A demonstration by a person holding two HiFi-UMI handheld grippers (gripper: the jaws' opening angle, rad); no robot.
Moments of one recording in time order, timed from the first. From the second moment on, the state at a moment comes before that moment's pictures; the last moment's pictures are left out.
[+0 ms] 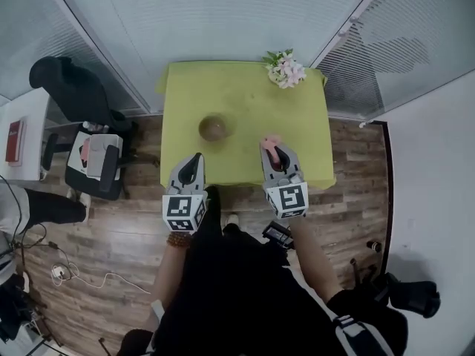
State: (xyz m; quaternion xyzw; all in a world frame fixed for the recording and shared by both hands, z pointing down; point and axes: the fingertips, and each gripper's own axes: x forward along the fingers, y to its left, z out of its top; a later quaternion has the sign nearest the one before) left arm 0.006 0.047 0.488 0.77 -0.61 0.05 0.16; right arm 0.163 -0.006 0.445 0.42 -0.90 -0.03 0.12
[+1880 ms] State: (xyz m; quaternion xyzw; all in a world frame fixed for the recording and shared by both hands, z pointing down) left arm -0.026 -0.104 0.771 0.75 -0.41 0.28 0.42; right arm 0.009 -0.136 0.747 -0.01 -0.88 -0.07 0.47
